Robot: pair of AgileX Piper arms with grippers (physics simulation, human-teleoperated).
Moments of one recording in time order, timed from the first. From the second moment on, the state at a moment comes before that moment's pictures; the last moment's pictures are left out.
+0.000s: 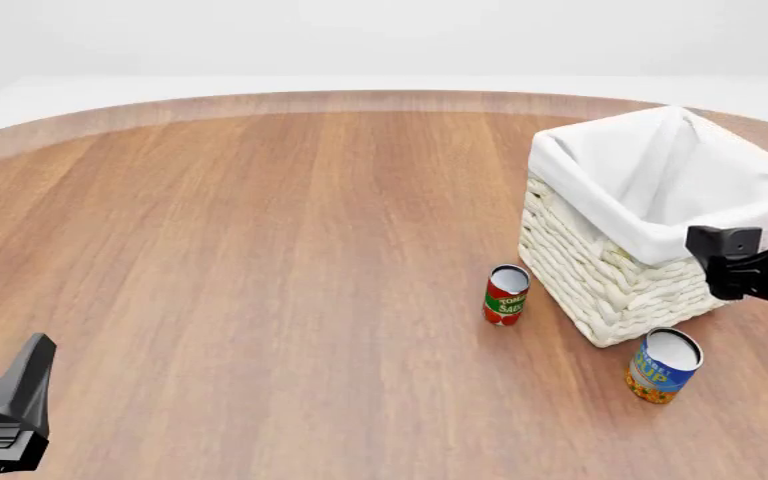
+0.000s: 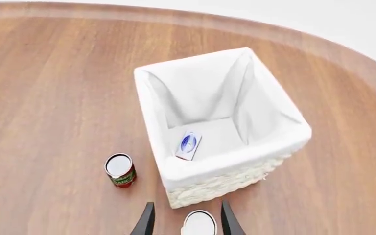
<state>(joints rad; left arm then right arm) 0.00 0.01 0.00 0.00 0.00 -0.01 0.74 -0.62 0.39 -0.06</state>
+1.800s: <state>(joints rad) 0.00 0.01 0.00 0.00 0.00 -0.09 0.71 -0.35 0.31 -0.06</state>
